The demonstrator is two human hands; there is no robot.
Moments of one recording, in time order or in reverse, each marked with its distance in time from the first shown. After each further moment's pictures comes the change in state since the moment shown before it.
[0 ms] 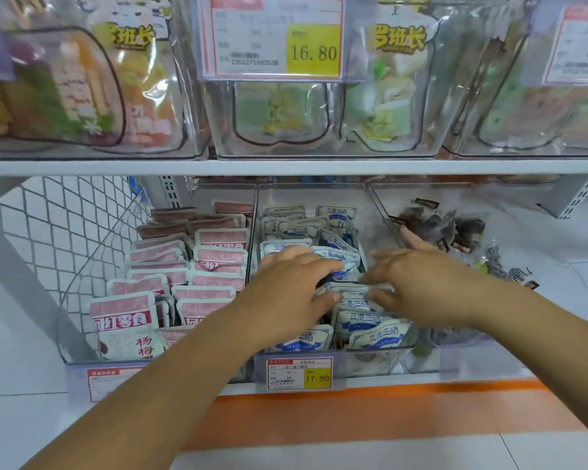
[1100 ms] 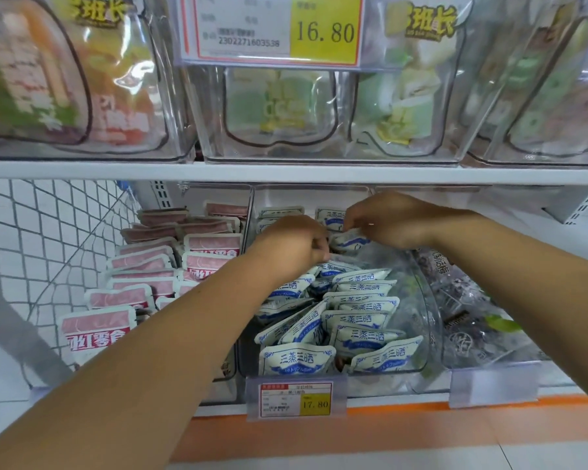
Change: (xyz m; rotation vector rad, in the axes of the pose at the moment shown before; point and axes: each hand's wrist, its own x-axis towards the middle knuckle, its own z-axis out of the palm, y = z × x) left_hand 0.083 -0.029 -0.011 -0.052 0.037 -0.072; right_hand 0.085 0.040 -0.037 0.277 0.065 0.044
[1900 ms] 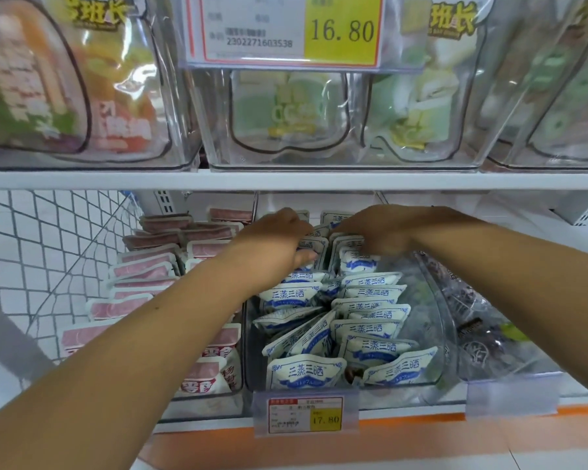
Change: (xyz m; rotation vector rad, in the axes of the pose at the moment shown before) left_hand -0.012 -0.029 -0.013 0.308 0.009 0.064; right_hand 0.038 0.000 0.015 -0.203 -0.217 0.033
